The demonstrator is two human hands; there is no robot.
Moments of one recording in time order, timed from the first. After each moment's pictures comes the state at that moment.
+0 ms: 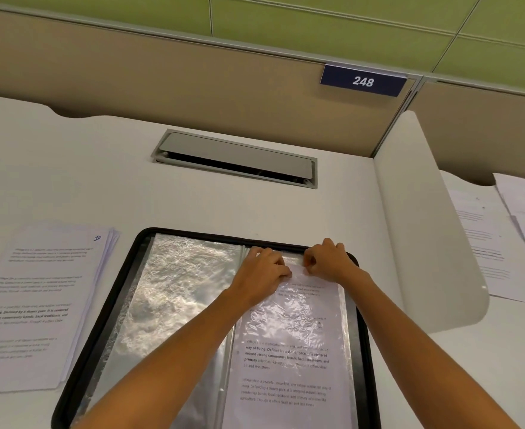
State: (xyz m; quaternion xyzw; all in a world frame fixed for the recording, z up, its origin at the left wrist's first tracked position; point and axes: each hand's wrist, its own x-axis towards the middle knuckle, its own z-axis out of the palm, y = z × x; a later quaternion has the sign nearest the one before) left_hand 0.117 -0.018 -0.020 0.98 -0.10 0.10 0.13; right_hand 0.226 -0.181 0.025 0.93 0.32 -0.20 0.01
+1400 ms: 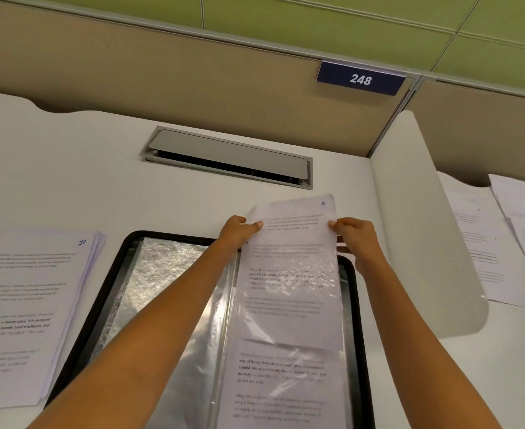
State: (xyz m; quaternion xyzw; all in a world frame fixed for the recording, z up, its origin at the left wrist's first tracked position) left_hand 0.190 0.035 0.012 0.68 0.33 -0.07 0.65; right_hand 0.265 -0.204 0.058 0.80 -0.08 -0.17 -0.57
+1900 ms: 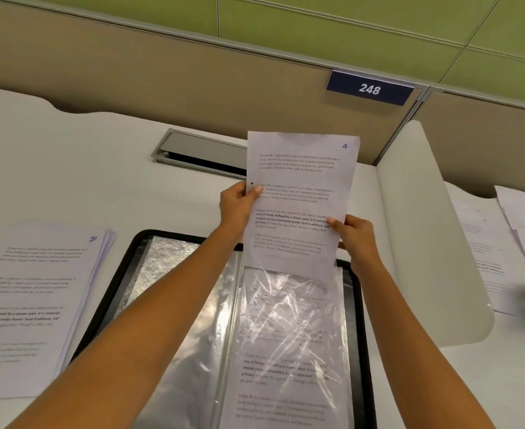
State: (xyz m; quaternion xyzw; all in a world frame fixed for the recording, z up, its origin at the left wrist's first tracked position) left_hand 0.205 0.047 0.055 0.61 0.30 0.17 0.72; right_hand 0.258 -0.184 0.066 0.78 -0.03 -0.13 -0.61
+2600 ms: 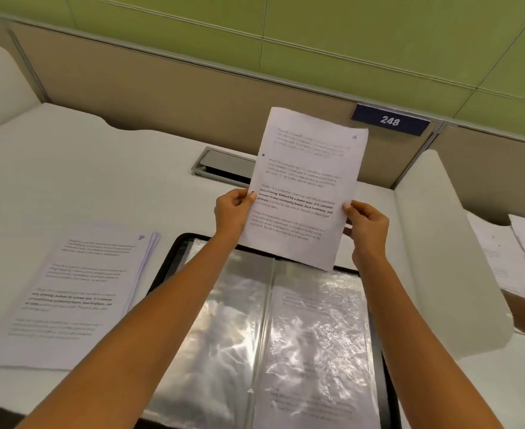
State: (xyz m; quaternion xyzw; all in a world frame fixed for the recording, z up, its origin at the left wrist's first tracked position) left_hand 0.135 0.106 0.081 0.64 0.30 0.24 0.66; right_hand 0.215 -0.121 0.122 0.70 -0.02 -0.03 -0.71
